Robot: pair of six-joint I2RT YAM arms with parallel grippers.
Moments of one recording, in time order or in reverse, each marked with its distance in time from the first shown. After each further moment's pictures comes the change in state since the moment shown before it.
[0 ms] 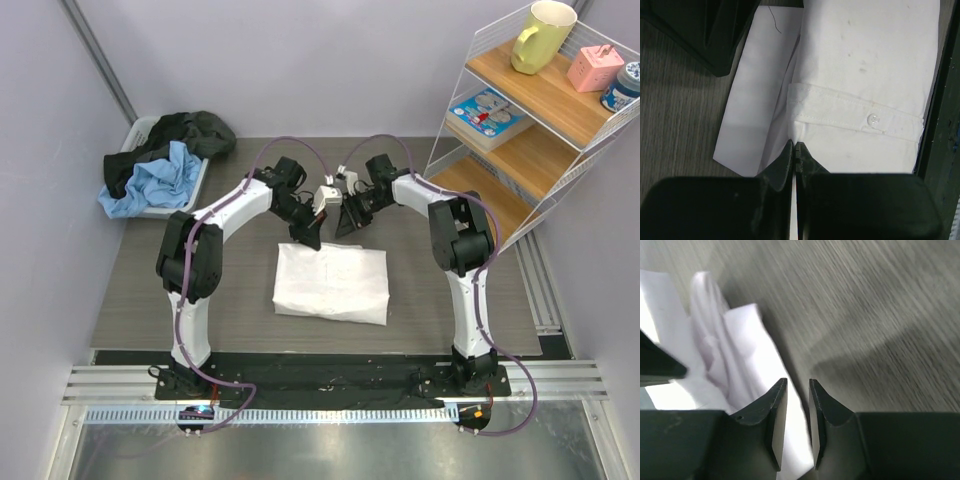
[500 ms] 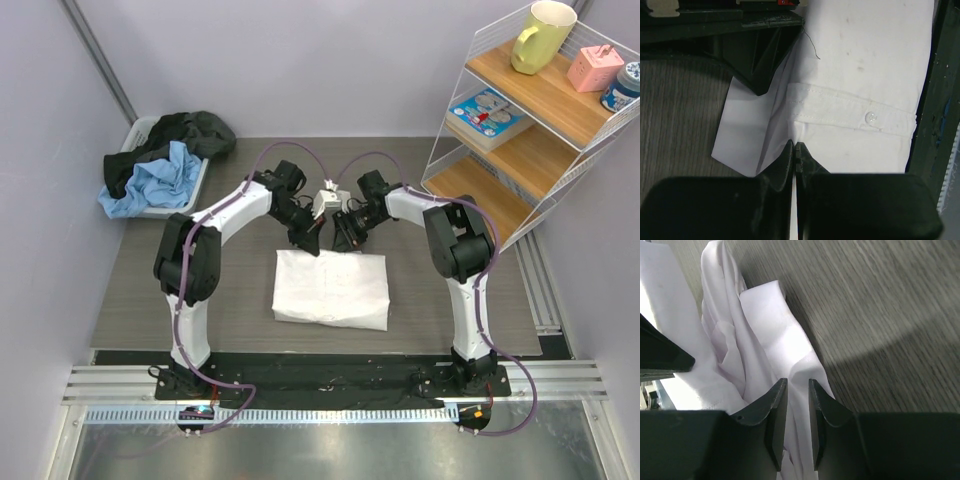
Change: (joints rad) left arm -0.008 -0.031 -0.043 -0.023 0.007 -0.020; right arm 0.061 -0.048 -0.174 0.048 -0.038 0.045
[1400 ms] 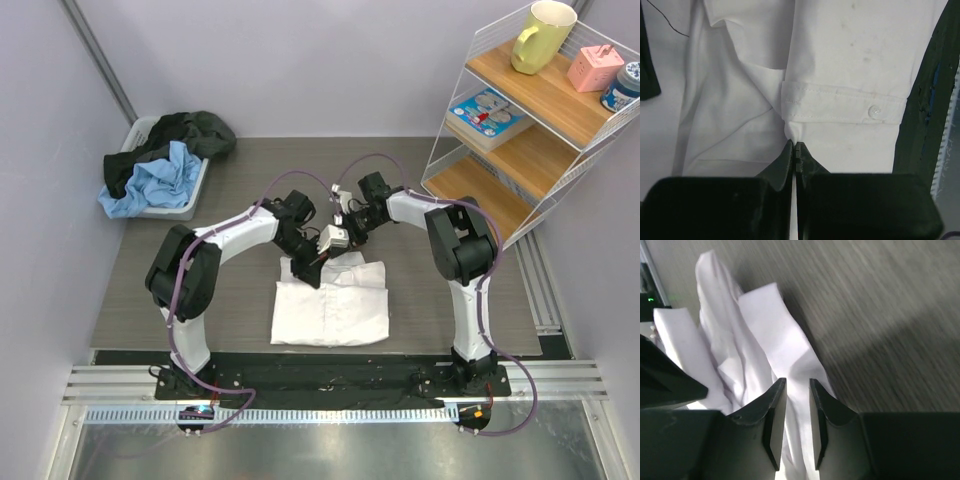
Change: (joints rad) left arm -0.118 -0.116 -0.269 0.083 -0.020 0.042; right arm 0.002 -0.043 -0.050 0.071 0.024 0.071
